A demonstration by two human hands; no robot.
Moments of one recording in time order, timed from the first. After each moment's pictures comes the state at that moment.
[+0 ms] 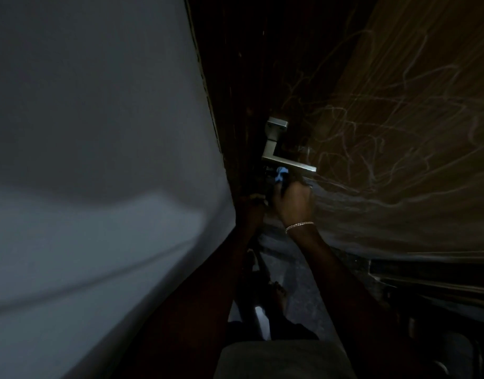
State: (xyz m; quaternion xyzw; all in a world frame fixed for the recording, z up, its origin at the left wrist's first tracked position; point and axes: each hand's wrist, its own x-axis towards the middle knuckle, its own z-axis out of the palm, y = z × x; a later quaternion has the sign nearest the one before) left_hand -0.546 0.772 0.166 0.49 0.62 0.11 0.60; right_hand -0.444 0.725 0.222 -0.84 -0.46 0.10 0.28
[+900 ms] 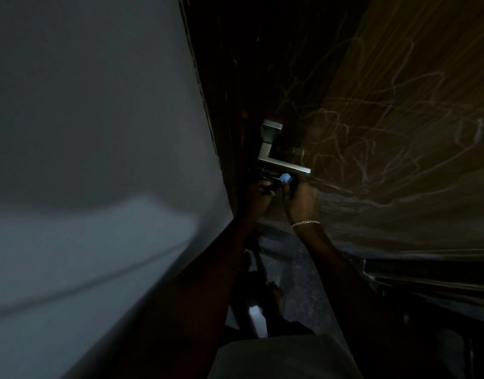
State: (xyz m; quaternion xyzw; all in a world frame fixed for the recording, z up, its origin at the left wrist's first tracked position) left_hand -0.512 0.783 0.181 0.55 0.55 0.17 0.60; right_hand -0.416 0.717 0.209 -0.84 -0.43 0.13 0.30
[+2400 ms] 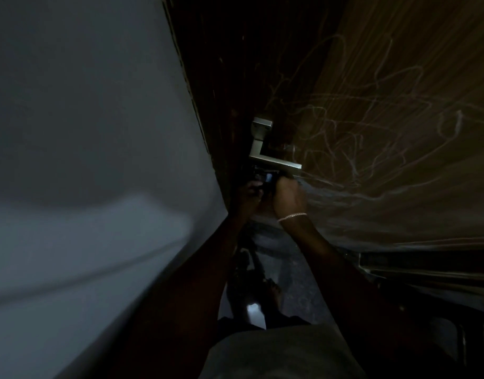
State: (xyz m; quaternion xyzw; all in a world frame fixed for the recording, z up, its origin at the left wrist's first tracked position) left_hand -0.525 0.777 0.187 0.51 0.54 0.16 0.65; right_hand -0.429 0.719 0.213 -0.83 -0.52 0.12 0.19
